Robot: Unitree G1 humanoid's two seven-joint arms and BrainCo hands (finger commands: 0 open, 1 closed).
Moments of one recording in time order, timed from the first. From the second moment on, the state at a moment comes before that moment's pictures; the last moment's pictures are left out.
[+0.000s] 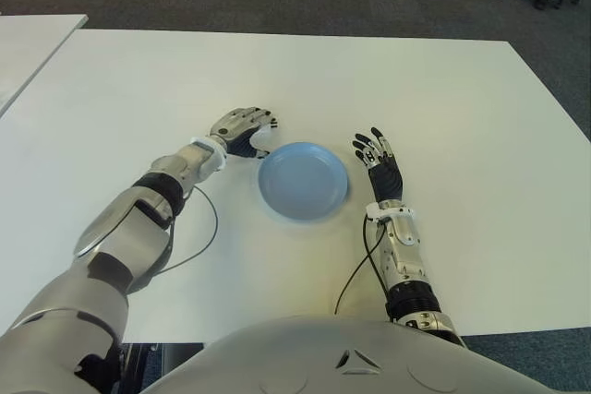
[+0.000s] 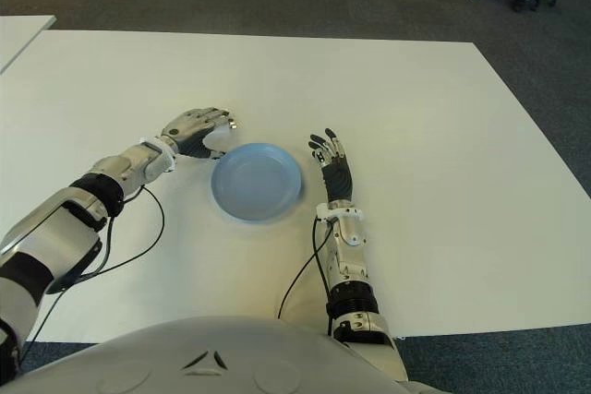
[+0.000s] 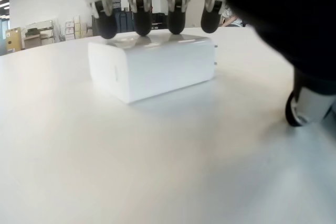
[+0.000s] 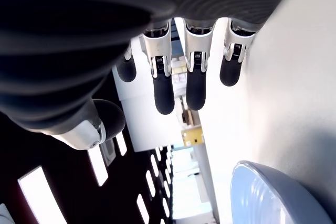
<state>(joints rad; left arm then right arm) -0.68 0.44 -0.69 1.14 0.82 -0.43 0.31 -0.05 0.06 -0.07 0.47 0.17 -0.40 0.14</state>
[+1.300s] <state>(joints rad) -0.35 0.83 -0.52 0.71 0.72 -0.66 0.16 -0.06 0.06 -0.07 0.49 0.18 -0.40 0.15</state>
